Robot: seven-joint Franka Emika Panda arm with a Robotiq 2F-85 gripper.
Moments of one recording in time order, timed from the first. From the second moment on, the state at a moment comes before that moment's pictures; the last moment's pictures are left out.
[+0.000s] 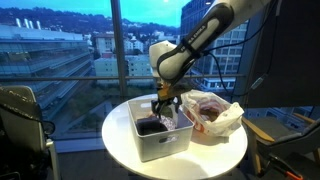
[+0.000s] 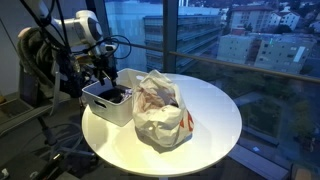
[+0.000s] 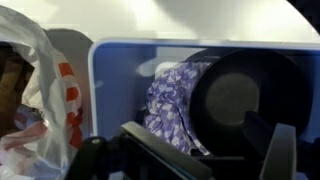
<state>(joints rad) 0.26 0.44 0.16 -1.94 -0.32 2.28 0.70</state>
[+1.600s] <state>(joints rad) 0.31 0.78 0.04 -1.70 -0.08 2.36 0.60</state>
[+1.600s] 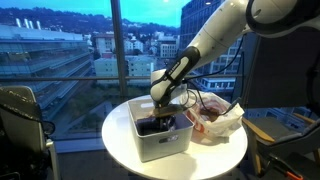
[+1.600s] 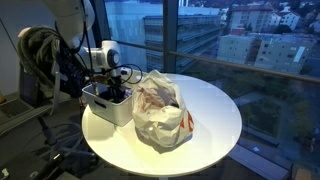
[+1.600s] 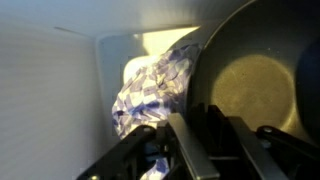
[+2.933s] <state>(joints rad) 0.52 0.60 -0.09 -1.50 -0.59 1.80 1.01</state>
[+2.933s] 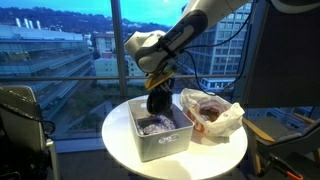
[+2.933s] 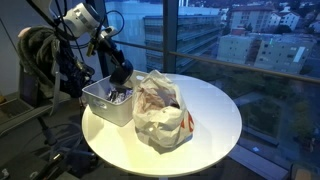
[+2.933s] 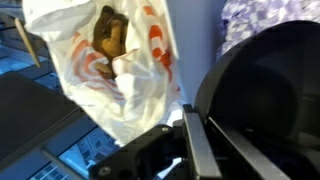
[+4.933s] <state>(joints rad) 0.15 0.52 -0.05 -1.69 -0.60 1.50 1.36</state>
